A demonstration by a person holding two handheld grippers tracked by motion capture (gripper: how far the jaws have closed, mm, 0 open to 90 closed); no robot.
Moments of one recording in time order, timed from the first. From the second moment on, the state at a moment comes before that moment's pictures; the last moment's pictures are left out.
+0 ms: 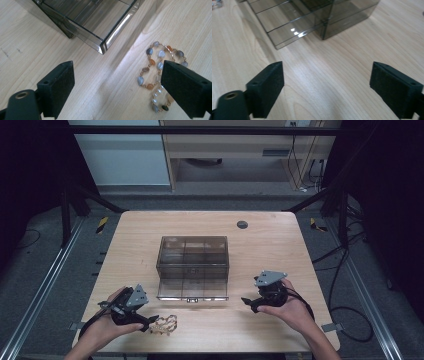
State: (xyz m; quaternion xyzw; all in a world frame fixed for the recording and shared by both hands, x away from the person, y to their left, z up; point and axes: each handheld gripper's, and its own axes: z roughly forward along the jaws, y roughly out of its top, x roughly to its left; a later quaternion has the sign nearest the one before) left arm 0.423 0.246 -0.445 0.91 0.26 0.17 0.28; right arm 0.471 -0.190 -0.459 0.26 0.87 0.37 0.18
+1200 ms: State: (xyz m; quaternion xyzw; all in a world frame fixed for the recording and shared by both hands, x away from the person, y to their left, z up) left arm 0.409 0.208 -0.462 0.95 0.21 0.10 0.19; right arm 0.467 -0.229 -0.485 0.36 0.82 0.40 0.20
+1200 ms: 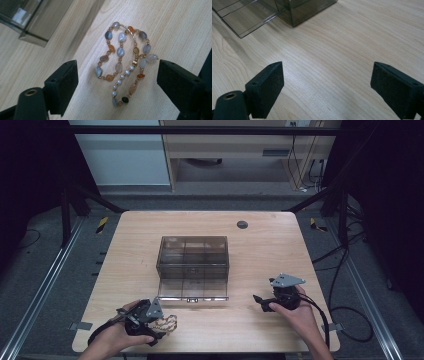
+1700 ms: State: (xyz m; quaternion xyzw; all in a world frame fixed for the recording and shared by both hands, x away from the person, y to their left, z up) left arm 0.415 0.187 -0.468 0.96 0.20 0.08 0.18; right arm 0.465 -0.228 -0.487 0.35 0.82 0.39 0.21
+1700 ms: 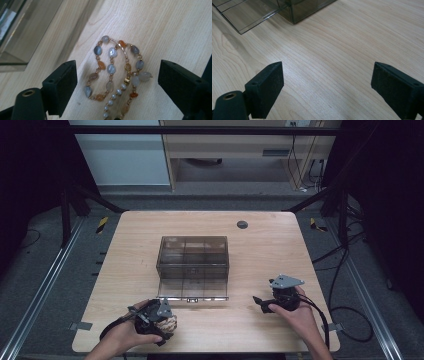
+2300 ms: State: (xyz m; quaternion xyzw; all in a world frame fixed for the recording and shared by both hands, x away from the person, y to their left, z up) left arm 0.419 0.183 -0.472 0.96 0.20 0.06 0.18; right arm 0.464 -0.229 -0.487 0.35 0.83 0.39 0.20
